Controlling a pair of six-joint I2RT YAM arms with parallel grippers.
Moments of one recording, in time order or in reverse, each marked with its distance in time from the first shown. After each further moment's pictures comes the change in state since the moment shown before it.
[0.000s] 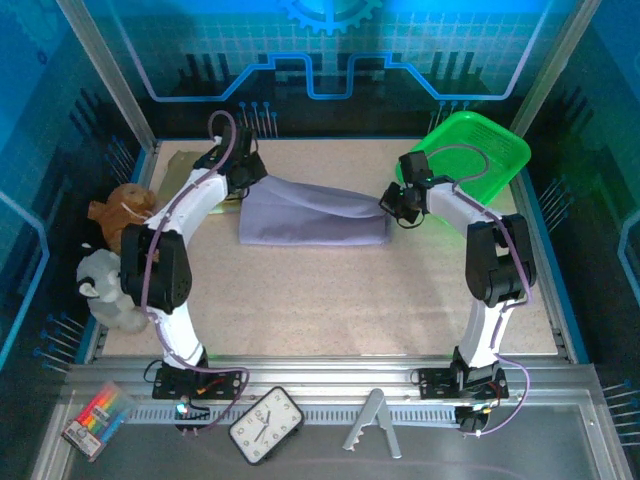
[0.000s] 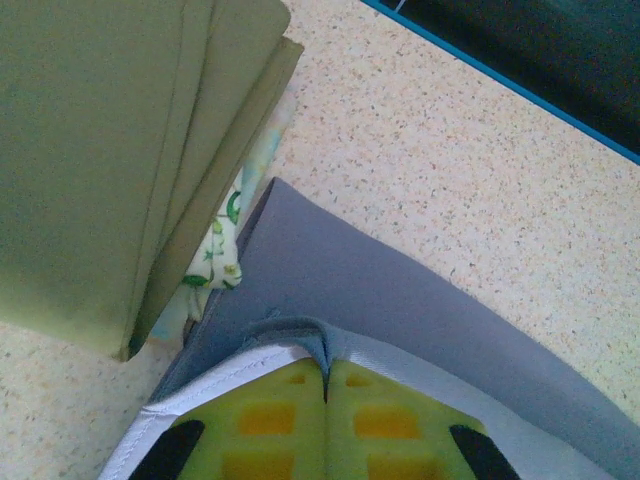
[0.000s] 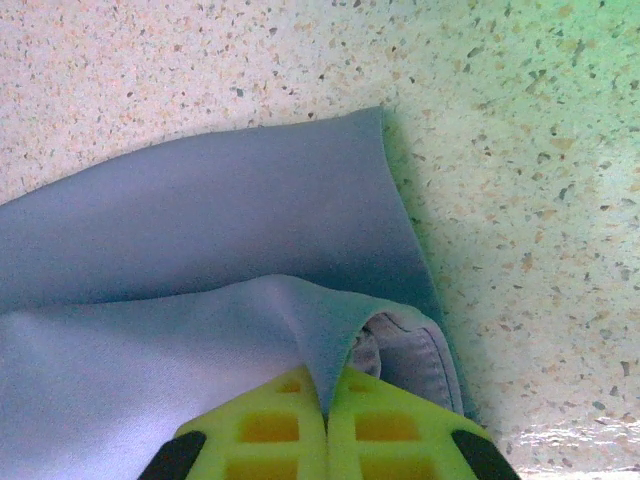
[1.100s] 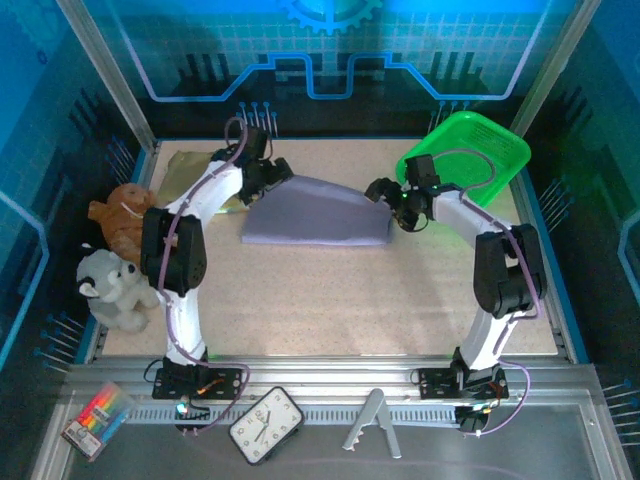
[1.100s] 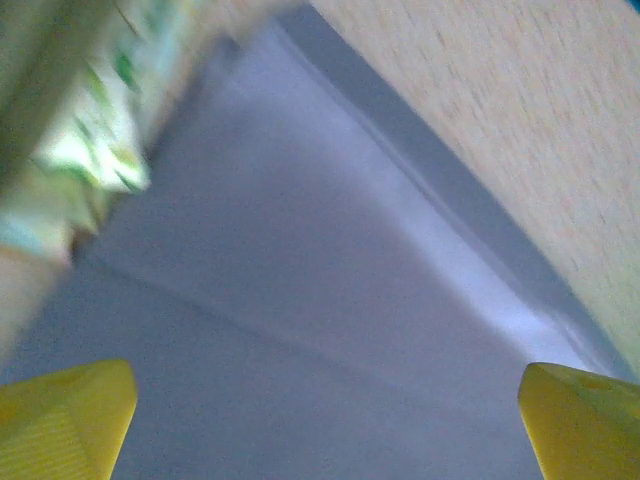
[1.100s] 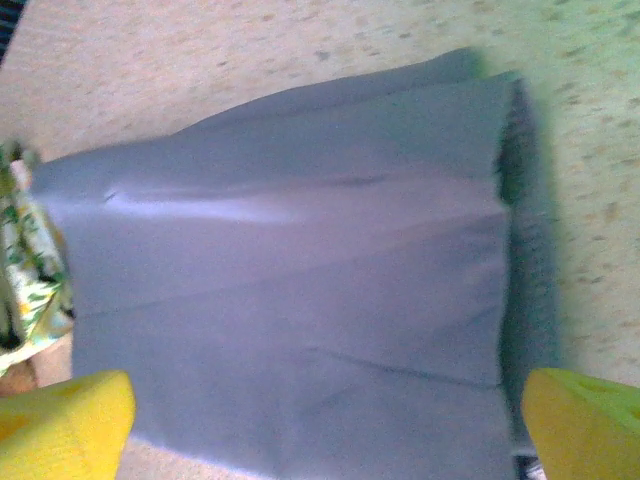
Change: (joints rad) left arm -0.044 0.140 0.102 -0.137 0.171 -0.123; right arm 0.008 -0.108 -0.106 0.116 -0.134 0.045
